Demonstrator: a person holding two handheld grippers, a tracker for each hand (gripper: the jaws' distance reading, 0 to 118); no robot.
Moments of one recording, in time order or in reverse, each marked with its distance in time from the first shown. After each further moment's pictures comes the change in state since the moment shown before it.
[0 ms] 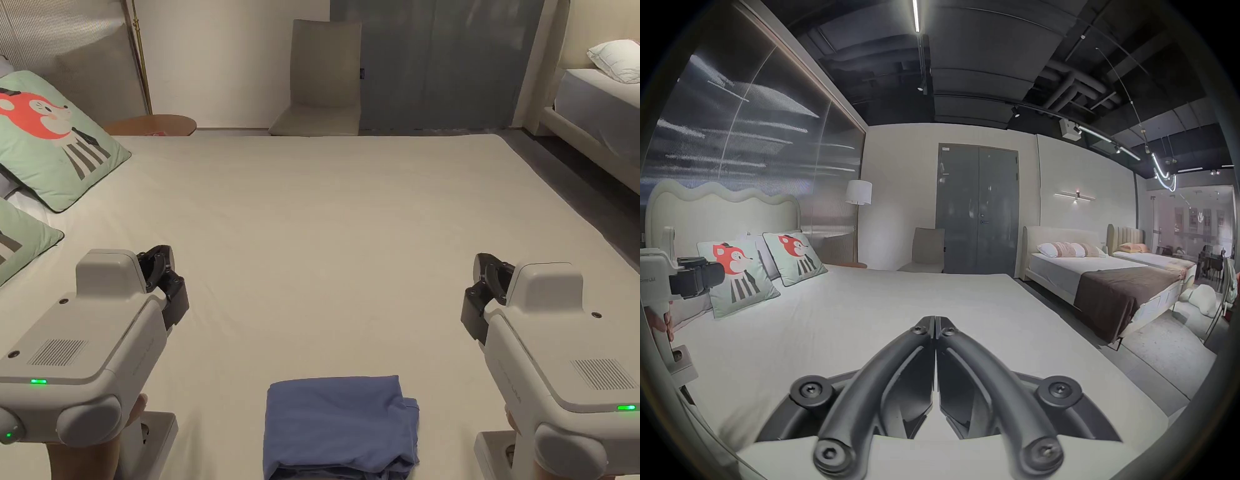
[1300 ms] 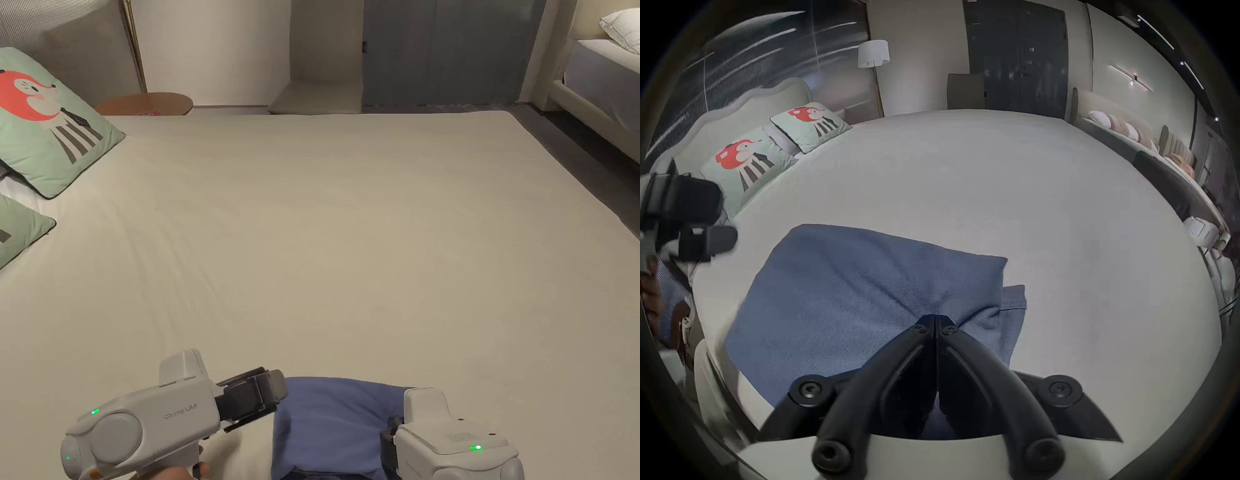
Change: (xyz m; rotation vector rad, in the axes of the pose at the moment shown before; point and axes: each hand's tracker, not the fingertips) left arm 0.001 -0.113 -0.061 -0.795 -0.330 0.638; right arm -0.060 -0.166 -0.063 -0.729 0.197 -0.057
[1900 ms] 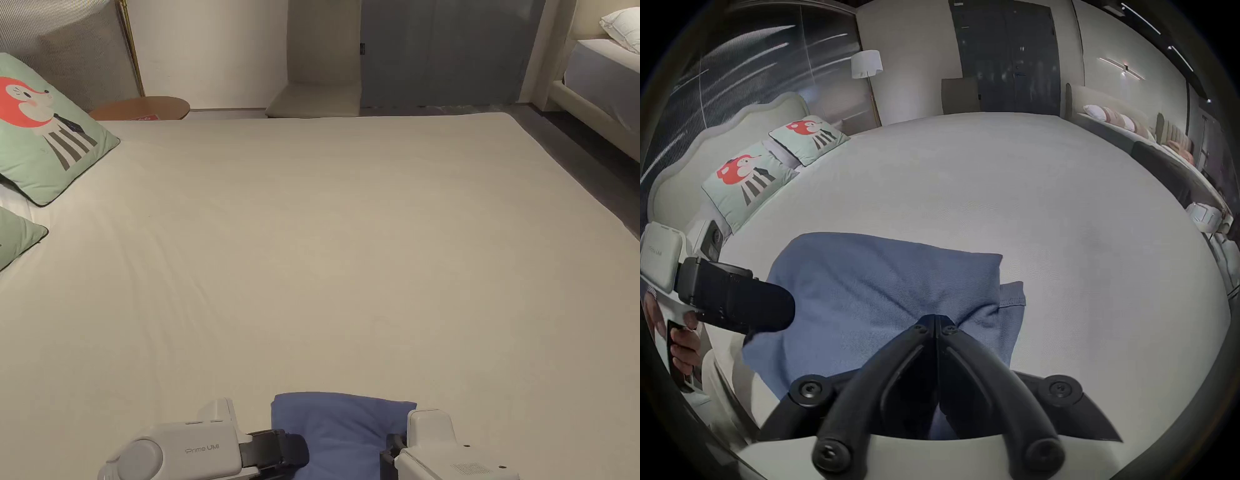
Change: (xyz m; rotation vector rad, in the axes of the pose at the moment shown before) left arm -0.009 -0.013 -0.039 -0.206 -0.076 0.064; right arm 0.010 -0.011 -0.011 0.027 0.026 -0.054
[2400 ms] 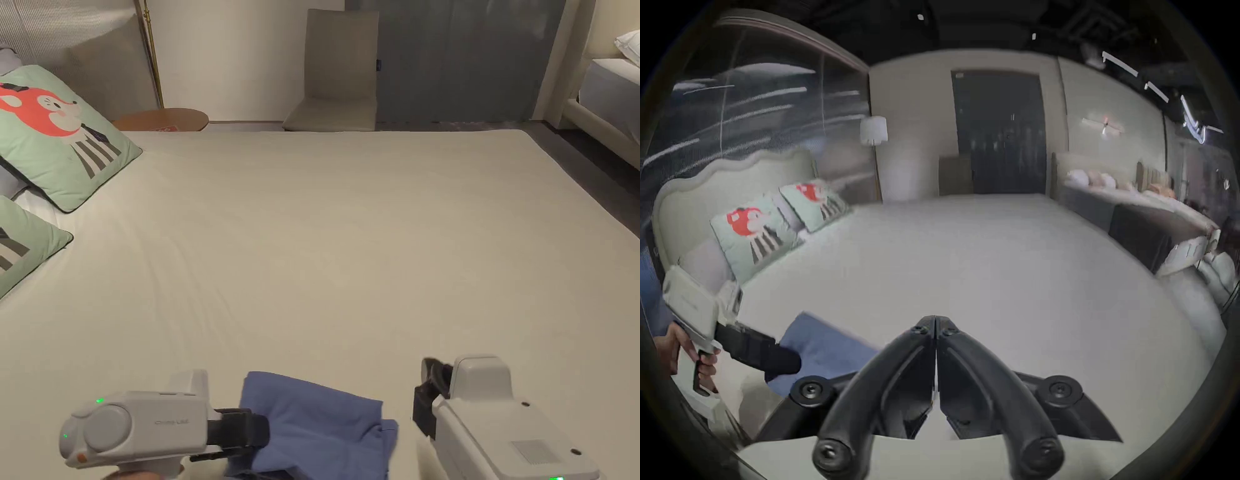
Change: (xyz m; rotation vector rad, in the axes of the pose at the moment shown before) left arm -0.017 0.053 0.071 0.033 0.139 -0.226; right arm -0.034 0.071 0.086 0.429 -0.063 0.064
